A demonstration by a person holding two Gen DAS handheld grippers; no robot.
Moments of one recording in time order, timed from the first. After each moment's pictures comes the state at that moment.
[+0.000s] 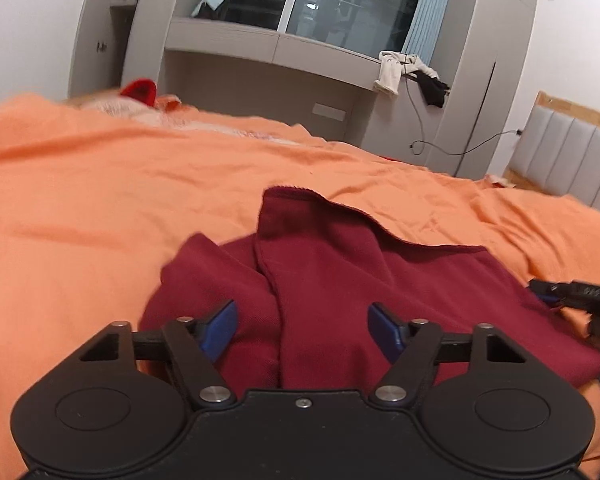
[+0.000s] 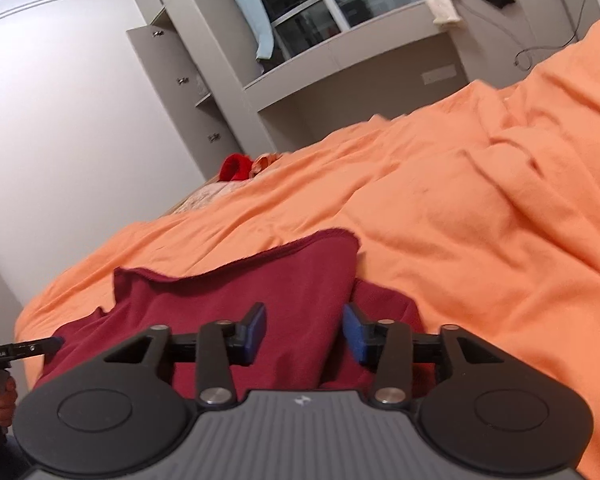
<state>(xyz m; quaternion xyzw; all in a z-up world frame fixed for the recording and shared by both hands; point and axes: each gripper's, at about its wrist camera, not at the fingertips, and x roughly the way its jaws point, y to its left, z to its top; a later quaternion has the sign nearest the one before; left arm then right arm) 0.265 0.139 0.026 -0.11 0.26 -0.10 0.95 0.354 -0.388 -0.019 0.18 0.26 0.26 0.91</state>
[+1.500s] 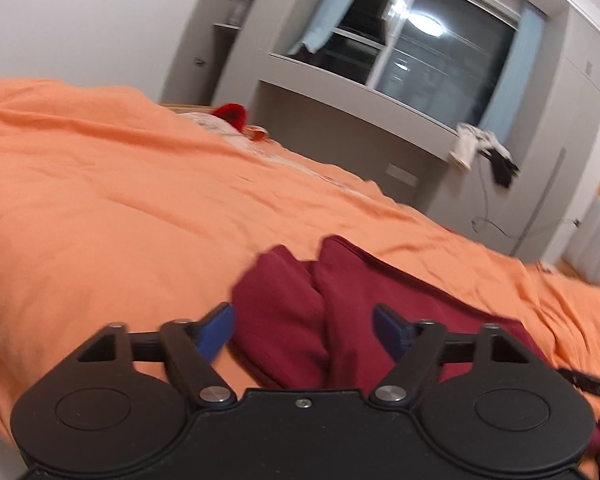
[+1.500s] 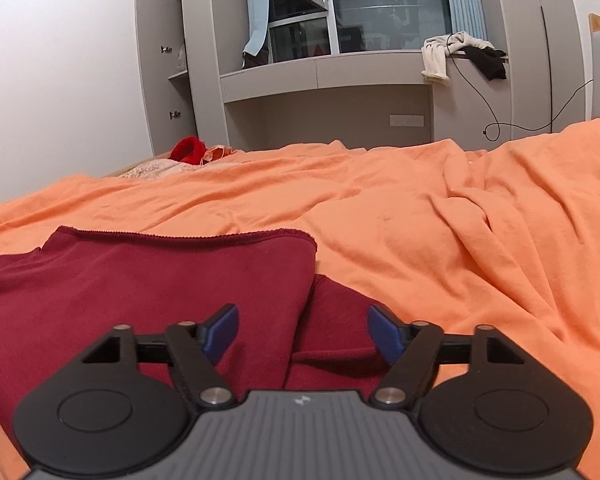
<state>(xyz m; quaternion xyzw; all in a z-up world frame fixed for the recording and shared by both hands) 0.211 0.149 0.021 -0.20 0.19 0.05 0.96 0.312 -0.360 -0.009 0.03 0.22 0.15 0.96</state>
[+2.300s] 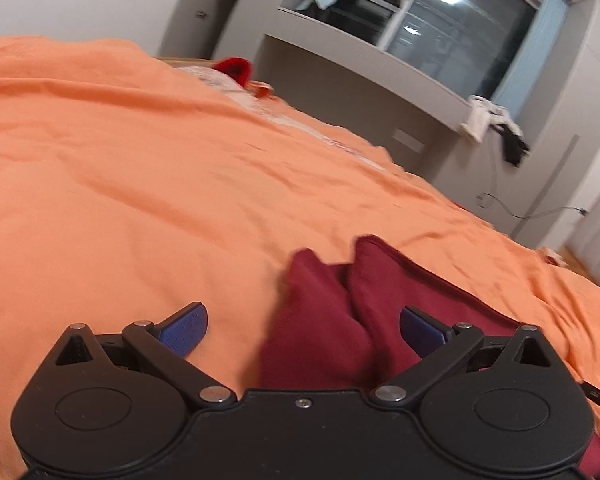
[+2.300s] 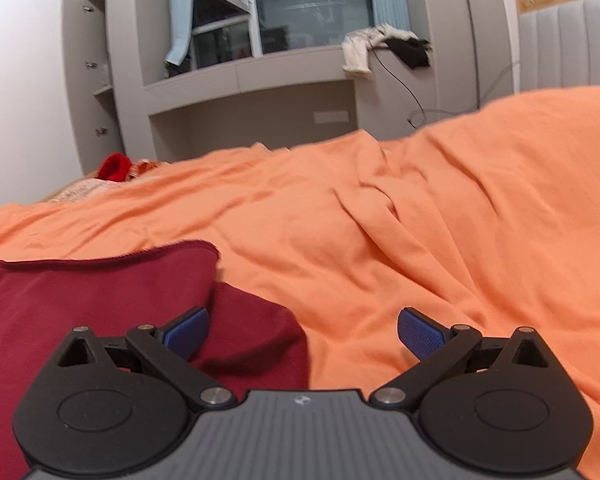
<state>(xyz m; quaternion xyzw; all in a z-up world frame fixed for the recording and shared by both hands) 0.282 0.192 0.018 -0.22 0.26 0.00 0.94 0.328 -0.396 -0.017 0.07 0.24 0.03 0.97</state>
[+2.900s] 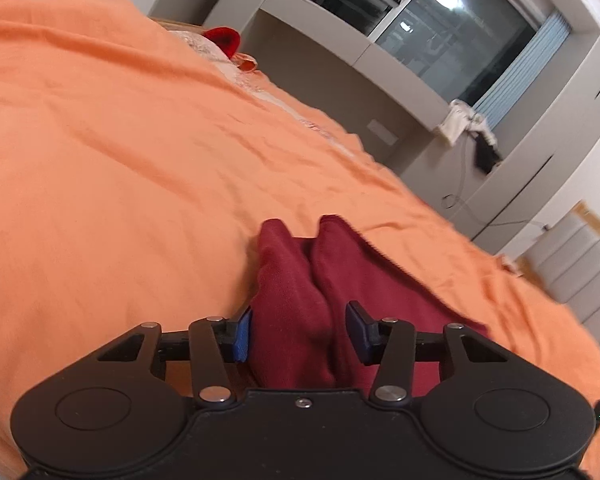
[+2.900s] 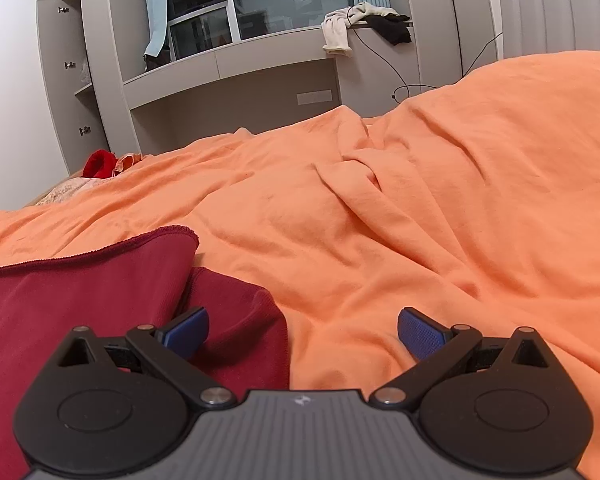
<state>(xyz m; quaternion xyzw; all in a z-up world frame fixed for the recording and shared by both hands) 0.267 0.200 0.017 -0.30 0.27 -0.05 0.91 0.334 -0.407 -0.028 0.09 0.26 0.02 0.96</state>
